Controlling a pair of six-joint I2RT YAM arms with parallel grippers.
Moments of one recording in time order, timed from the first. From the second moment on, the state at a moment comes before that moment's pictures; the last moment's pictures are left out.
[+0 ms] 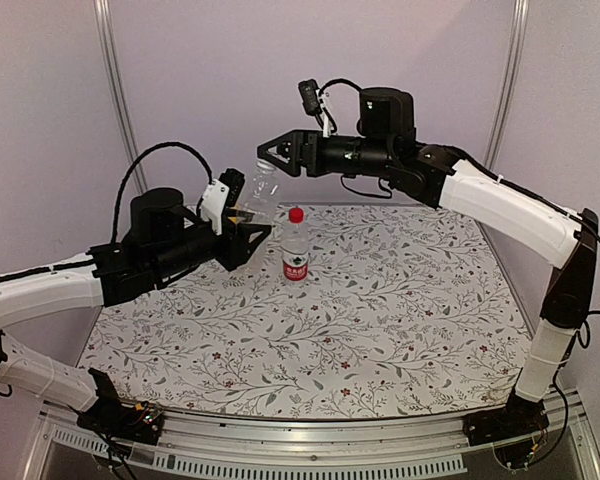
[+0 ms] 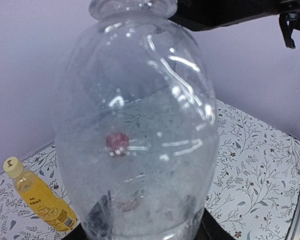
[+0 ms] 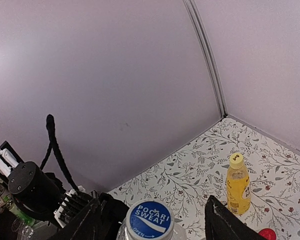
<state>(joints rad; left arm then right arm) -0.85 1.20 0.88 0.13 -0.09 -0.01 0.86 1.82 1.86 -0.12 -0.35 0.37</state>
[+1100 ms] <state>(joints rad) -0.85 1.18 0.87 0.11 0.07 0.01 0.82 1.80 1.77 -0.02 -0.67 0.27</state>
